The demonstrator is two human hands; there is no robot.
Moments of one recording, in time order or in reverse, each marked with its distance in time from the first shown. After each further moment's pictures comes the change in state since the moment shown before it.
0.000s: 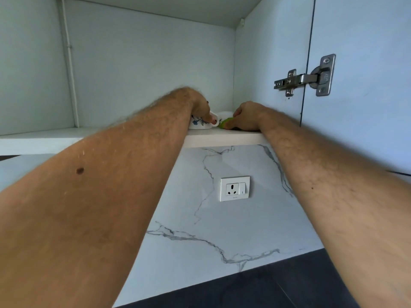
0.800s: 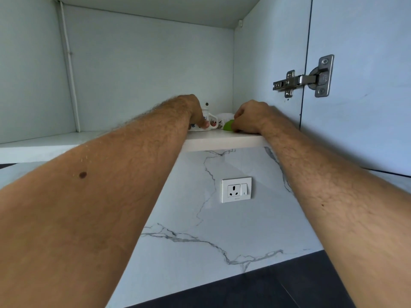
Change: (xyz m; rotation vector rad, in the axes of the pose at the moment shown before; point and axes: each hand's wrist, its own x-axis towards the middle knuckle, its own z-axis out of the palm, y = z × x) left_hand 0.038 -0.018 0.006 -0.027 0.117 -0.021; right_hand -0.022 0.002 -0.006 0.002 0.120 -0.053
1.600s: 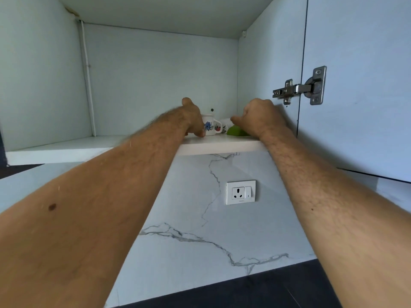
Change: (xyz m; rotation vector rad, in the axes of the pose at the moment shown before) left_hand -0.039 -0.004 -0.003 -0.035 0.080 -0.085; right_hand -0.005 0.003 -0.002 0.016 0.285 -0.084
